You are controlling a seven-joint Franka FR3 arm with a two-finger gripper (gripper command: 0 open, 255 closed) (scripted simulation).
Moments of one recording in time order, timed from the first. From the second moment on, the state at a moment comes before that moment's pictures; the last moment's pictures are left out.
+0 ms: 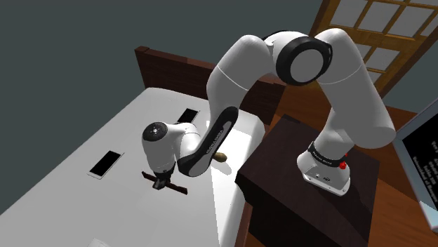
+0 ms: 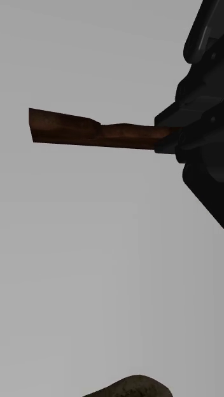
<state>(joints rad) 0.50 0.81 0.30 -1.78 -0.46 2.58 0.77</state>
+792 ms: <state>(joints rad) 0.47 0.68 0.35 -1.82 -0.42 2.50 0.74</state>
